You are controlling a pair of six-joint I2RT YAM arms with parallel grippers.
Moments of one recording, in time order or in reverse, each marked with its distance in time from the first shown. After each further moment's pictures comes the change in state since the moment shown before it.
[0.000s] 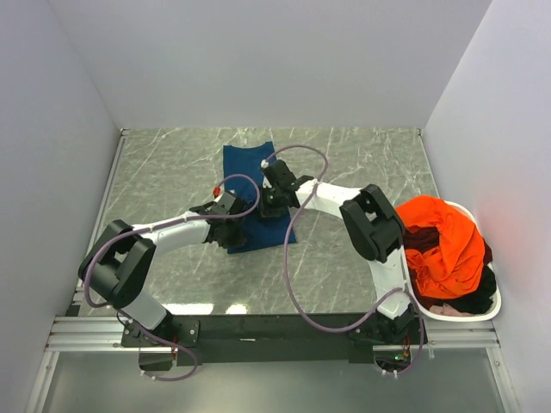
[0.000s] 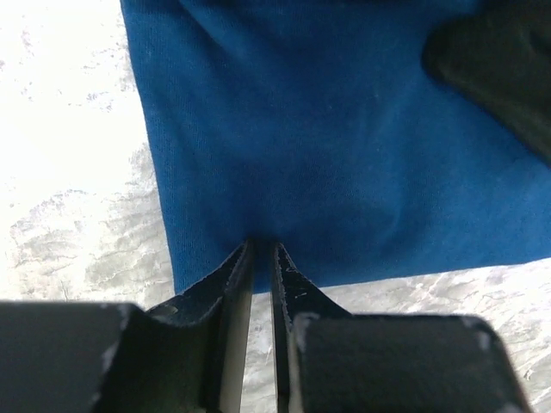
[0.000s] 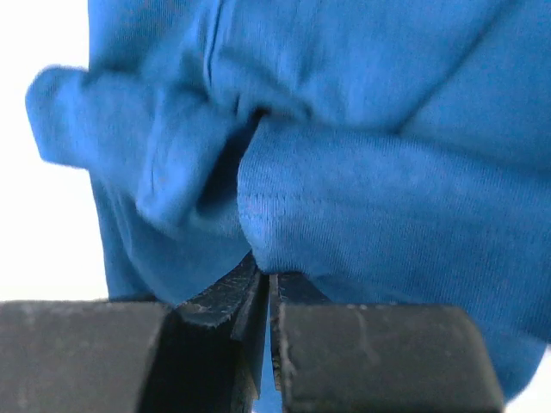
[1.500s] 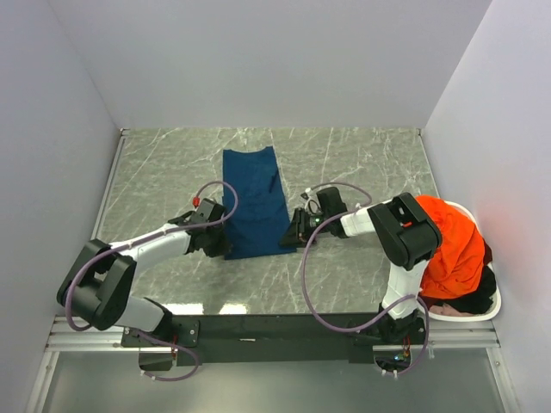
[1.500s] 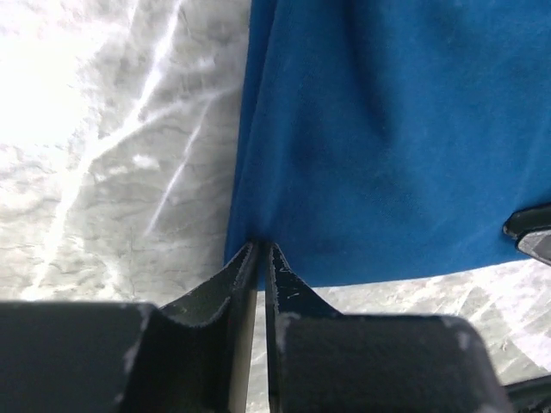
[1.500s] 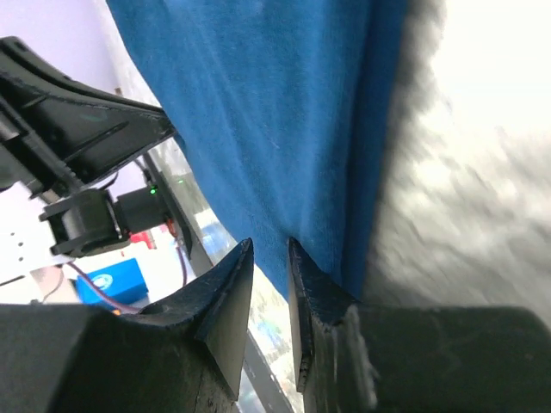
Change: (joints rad) left arm 0.108 -0.166 -0.176 0.037 0.094 -0.059; right arm -0.232 -0.189 -0.641 0.523 -0.583 0.227
